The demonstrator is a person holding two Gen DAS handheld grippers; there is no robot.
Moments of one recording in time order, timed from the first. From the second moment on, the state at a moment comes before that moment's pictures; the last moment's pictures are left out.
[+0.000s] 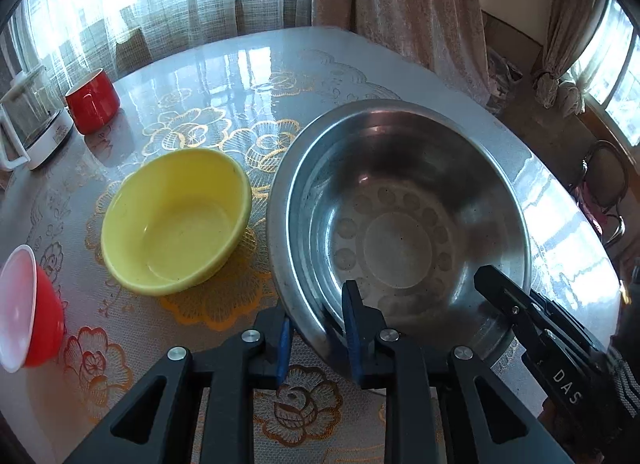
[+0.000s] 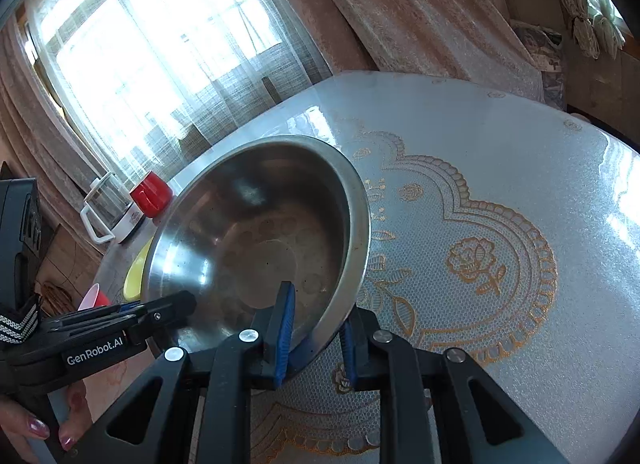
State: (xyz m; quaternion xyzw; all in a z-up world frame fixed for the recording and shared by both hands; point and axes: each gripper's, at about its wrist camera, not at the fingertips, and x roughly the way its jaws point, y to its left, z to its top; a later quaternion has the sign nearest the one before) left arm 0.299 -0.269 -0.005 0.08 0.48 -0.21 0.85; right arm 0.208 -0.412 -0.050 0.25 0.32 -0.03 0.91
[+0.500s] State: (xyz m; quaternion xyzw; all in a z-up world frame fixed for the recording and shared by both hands) left arm 0.253 -0.246 0.005 0.12 0.49 -0.23 0.83; right arm 0.156 -0.392 -0.054 0.29 0.31 -0.04 0.90
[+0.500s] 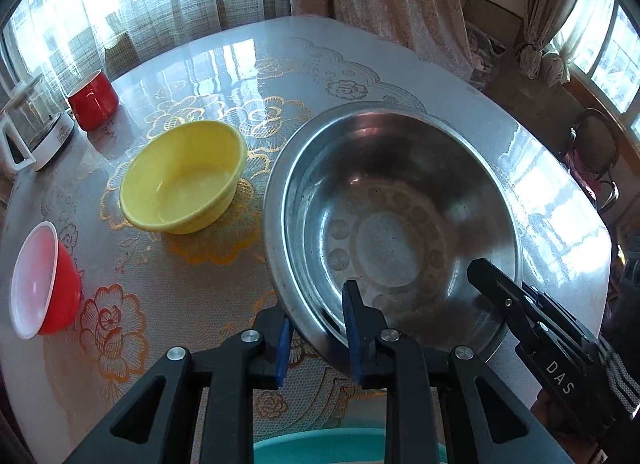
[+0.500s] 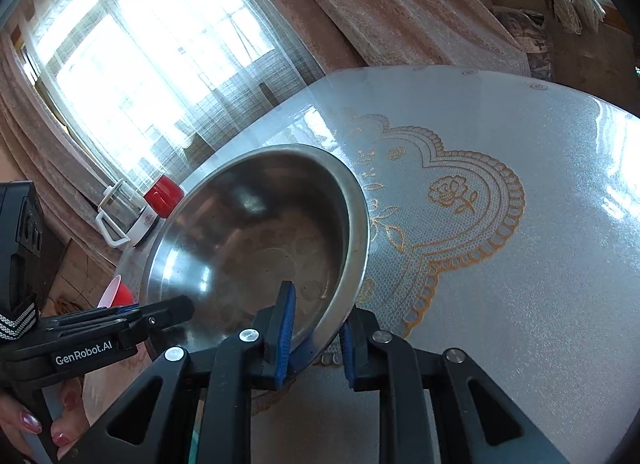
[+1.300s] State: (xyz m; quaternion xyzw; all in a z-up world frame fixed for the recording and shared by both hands) left arm 0.176 -0.161 0.042 0.02 0.43 -0.24 0.87; right arm 0.092 -0.336 0.002 0.23 0.29 -0.02 0.93
